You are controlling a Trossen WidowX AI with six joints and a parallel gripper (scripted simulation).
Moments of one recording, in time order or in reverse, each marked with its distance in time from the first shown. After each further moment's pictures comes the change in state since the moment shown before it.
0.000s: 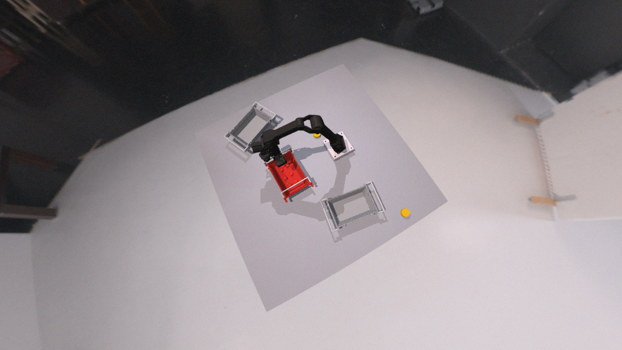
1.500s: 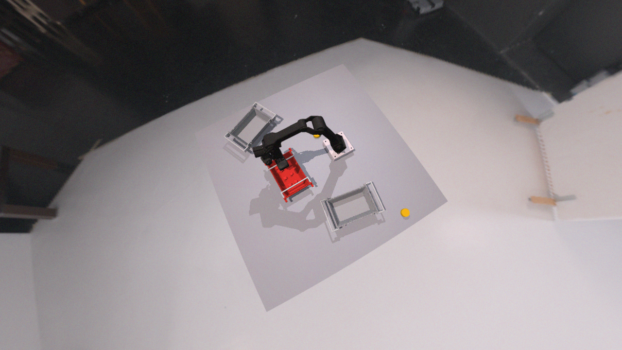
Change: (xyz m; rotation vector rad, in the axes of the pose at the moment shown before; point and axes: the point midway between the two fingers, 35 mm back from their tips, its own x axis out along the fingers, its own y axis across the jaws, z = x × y) arm -0.015 0.031 -0.001 -0.002 0.012 0.017
